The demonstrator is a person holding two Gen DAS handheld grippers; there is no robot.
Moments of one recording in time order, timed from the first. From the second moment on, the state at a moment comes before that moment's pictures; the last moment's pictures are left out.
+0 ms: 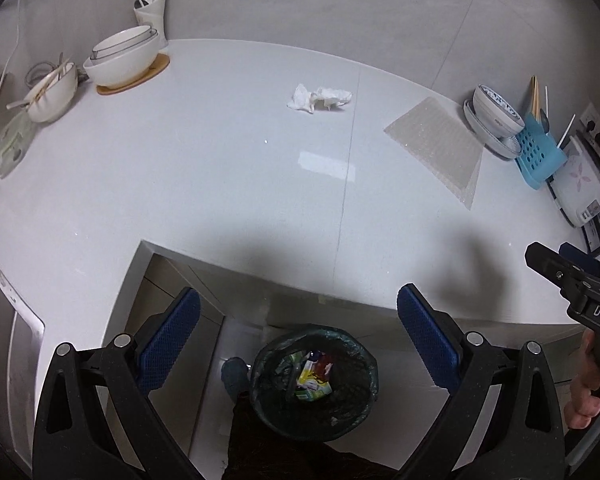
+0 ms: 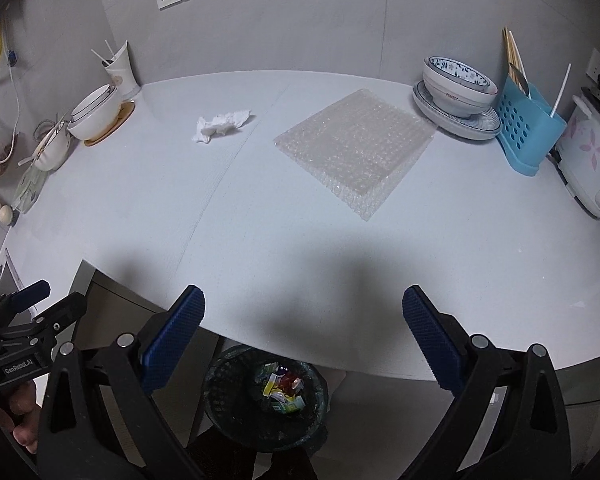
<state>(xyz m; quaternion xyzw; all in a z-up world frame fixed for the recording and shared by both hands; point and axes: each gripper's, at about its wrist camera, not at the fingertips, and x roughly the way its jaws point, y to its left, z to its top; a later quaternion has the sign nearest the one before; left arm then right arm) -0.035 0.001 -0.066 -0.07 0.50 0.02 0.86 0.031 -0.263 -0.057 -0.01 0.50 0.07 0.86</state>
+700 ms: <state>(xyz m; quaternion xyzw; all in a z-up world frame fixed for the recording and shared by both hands) 0.093 0.011 -0.054 -0.05 0.50 -0.04 0.86 0.135 -0.268 -0.050 0.02 0.51 -0.01 0.86</state>
